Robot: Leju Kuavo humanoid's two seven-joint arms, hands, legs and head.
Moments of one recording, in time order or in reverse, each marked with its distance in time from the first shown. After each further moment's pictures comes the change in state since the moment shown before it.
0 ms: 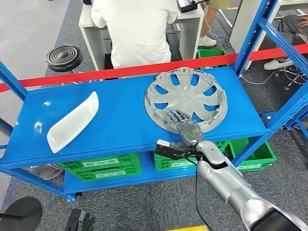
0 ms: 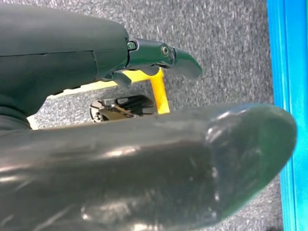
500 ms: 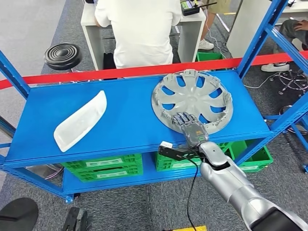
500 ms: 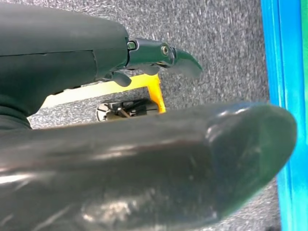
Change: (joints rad) left arm -0.001 0.001 -0.014 0.000 0.012 -0.002 0.000; right arm -0.024 -0.005 0.001 0.075 0.141 -0.012 0.098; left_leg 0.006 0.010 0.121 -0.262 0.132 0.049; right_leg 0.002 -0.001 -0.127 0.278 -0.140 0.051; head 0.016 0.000
